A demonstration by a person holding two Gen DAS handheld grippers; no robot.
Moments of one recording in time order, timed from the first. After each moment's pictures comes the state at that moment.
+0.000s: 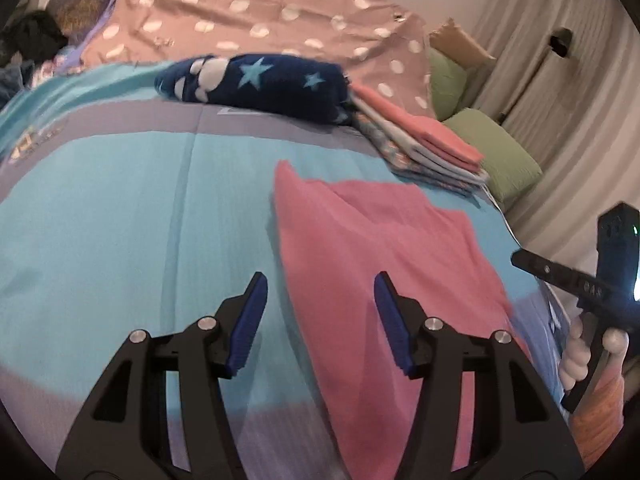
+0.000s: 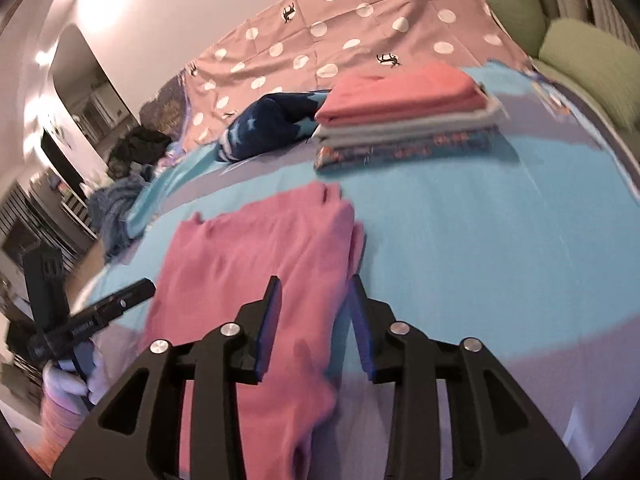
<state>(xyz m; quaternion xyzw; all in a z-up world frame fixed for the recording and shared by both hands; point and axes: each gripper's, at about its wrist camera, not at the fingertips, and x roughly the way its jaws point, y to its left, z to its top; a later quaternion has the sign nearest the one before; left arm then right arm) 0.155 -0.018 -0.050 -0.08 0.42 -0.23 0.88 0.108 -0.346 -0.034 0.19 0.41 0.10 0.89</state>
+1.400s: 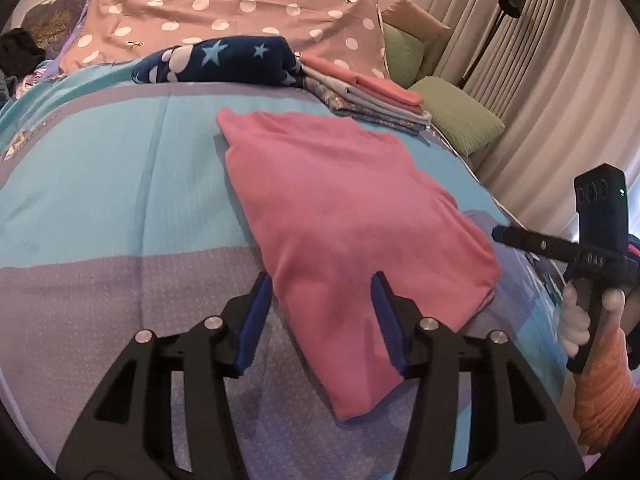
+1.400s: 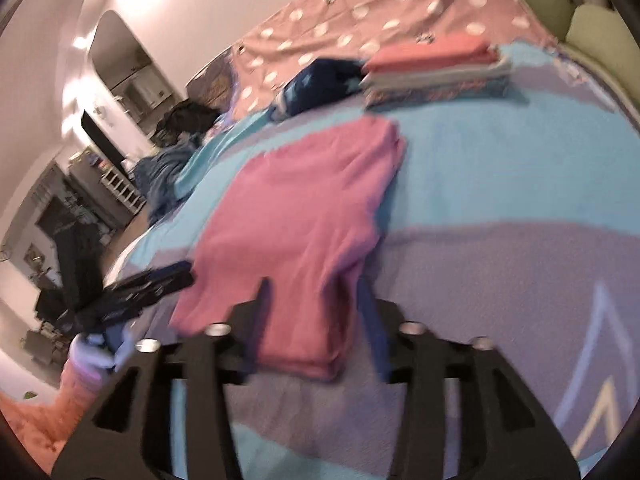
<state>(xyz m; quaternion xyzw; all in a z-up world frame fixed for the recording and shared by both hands) 0.036 -0.022 -0.055 -0.04 0.40 -0.29 0.87 -0.009 -0.338 -0.043 0.21 0.40 0.17 0.88</state>
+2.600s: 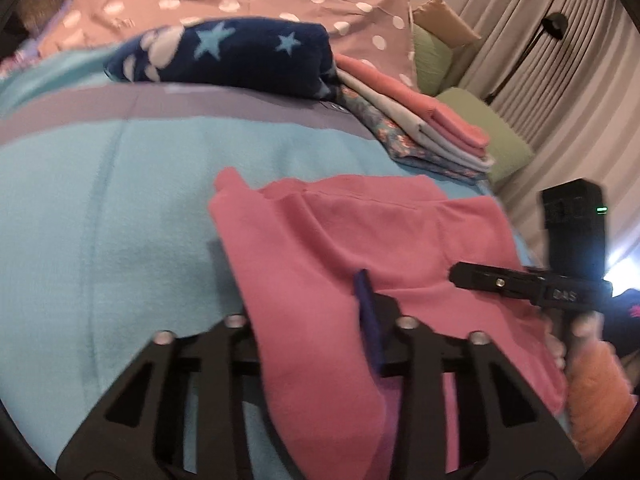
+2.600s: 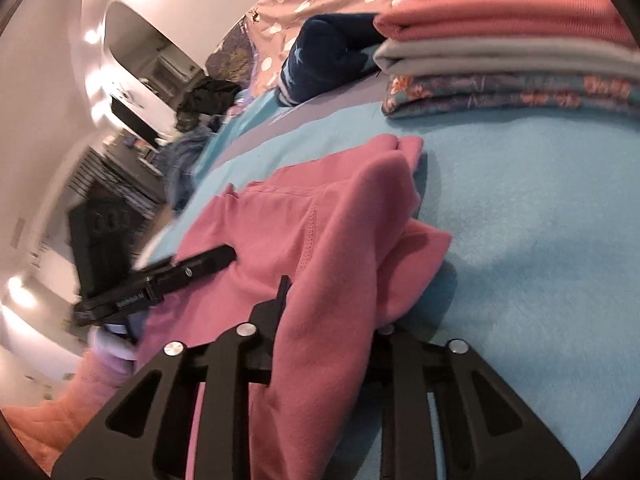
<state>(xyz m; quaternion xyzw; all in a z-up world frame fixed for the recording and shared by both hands) 0.188 -0.060 -0.080 -0.04 0.42 -0.27 0.87 0.156 -0.325 -0.089 0.19 0.44 0.26 0.84</state>
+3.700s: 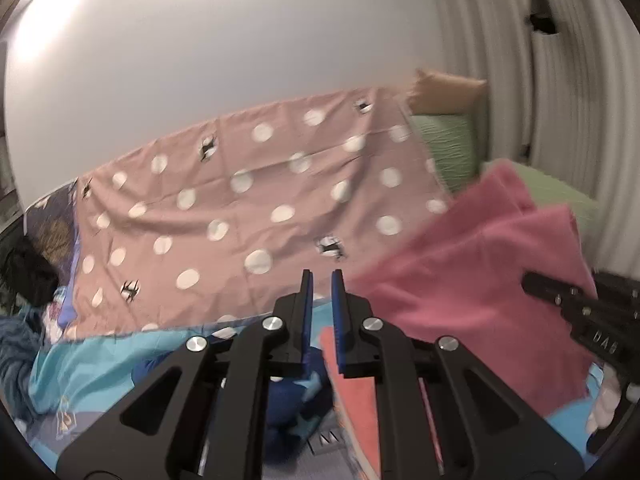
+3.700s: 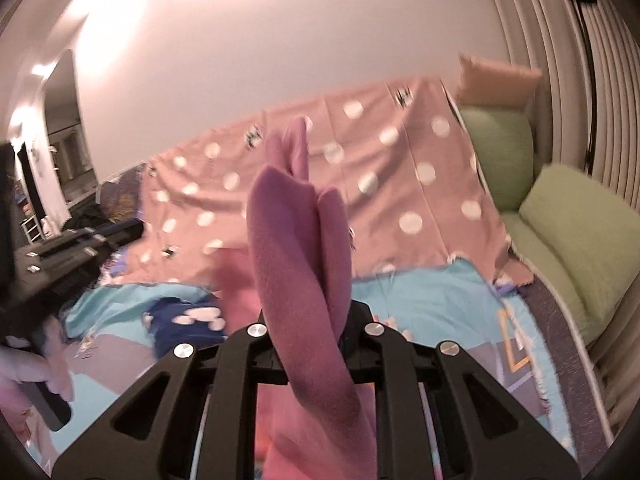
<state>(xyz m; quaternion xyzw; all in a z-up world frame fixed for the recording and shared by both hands) 0.388 -0.266 0.154 0.12 0.23 -0.17 0.95 0.328 -0.503 0.084 0.13 0.26 0.00 0.96</state>
